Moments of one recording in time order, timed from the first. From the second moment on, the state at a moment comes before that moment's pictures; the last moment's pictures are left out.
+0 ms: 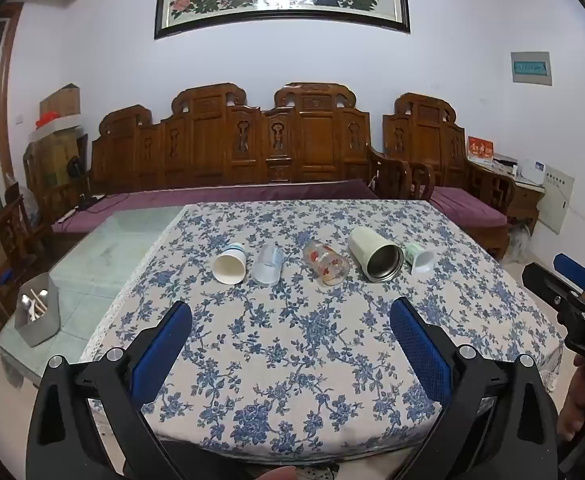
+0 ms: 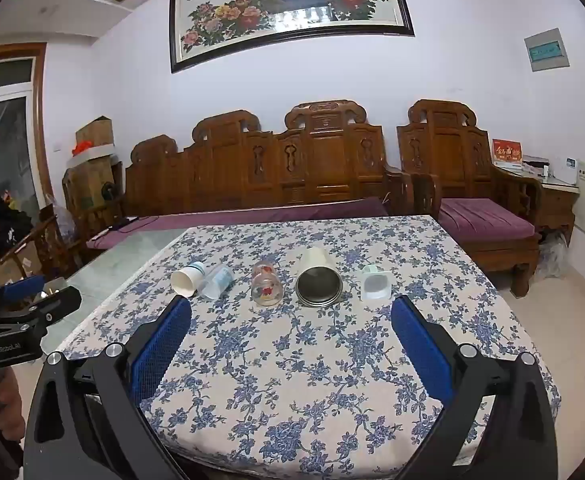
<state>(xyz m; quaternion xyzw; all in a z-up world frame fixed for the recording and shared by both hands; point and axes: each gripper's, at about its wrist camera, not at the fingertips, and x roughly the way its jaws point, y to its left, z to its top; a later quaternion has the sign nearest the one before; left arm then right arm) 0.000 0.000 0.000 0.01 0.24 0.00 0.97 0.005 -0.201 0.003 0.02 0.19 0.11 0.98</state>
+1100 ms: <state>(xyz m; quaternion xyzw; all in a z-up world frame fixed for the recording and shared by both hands) 0.000 -0.002 0.009 0.01 0.23 0.00 0.97 0.002 -0.201 0.004 0.02 0.18 0.11 0.98</state>
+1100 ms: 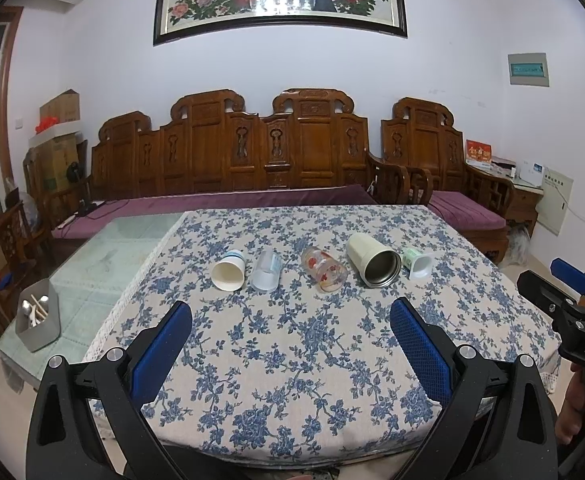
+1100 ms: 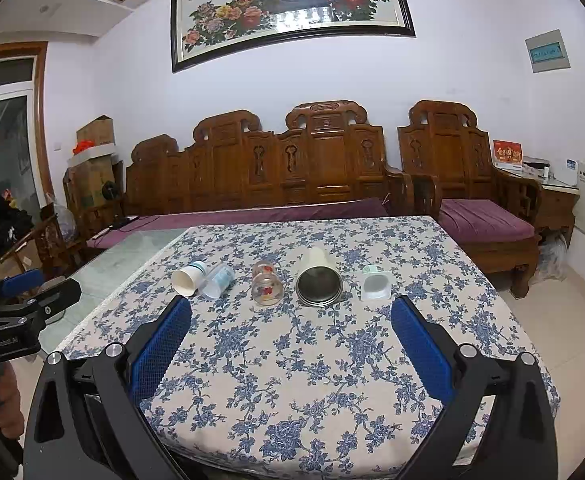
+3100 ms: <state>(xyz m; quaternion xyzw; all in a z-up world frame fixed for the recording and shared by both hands) 0.009 -0.006 0.011 0.02 0.24 0.00 0.97 0.011 -0.197 -0.002 0.02 0.19 0.11 0.97</state>
